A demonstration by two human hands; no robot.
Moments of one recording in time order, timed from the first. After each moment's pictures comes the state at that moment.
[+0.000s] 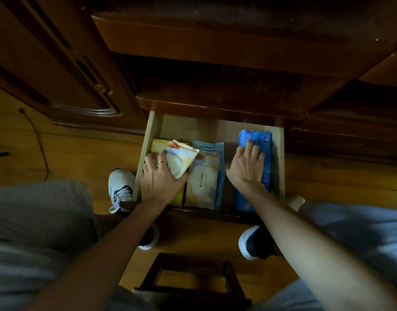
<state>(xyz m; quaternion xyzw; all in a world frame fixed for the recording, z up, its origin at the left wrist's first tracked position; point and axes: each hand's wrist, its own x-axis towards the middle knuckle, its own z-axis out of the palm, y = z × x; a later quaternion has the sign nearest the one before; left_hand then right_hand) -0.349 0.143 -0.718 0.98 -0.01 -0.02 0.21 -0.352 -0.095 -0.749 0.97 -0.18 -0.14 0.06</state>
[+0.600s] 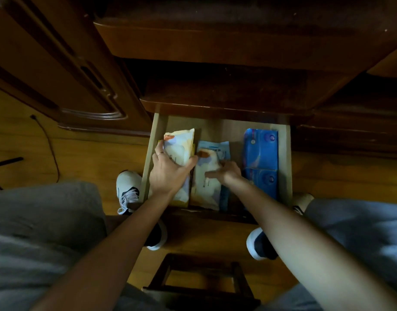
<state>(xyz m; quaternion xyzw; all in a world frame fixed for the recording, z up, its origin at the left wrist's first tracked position) -0.327 0.126 -0.690 0.93 0.13 -0.12 0.34 -0.345 -0.055 -0.749 0.76 -0.33 -0.29 -0.47</state>
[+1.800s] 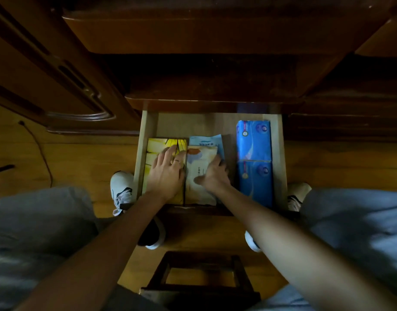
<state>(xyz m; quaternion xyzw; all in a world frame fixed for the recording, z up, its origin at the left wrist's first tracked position) -0.331 0.137 -0.730 0.96 -0.23 -0.11 0.09 -0.367 -0.023 -0.750 0.83 -0.31 -0.28 -0.38</state>
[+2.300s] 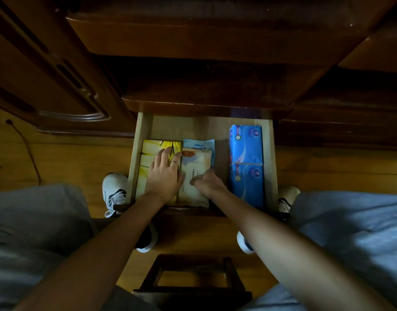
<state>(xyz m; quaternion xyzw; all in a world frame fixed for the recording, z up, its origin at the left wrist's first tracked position) -0.336 0.131 -0.735 0.97 -0.21 -0.11 0.09 -0.378 -0.027 -0.751 0.74 -0.36 -0.34 -0.45</state>
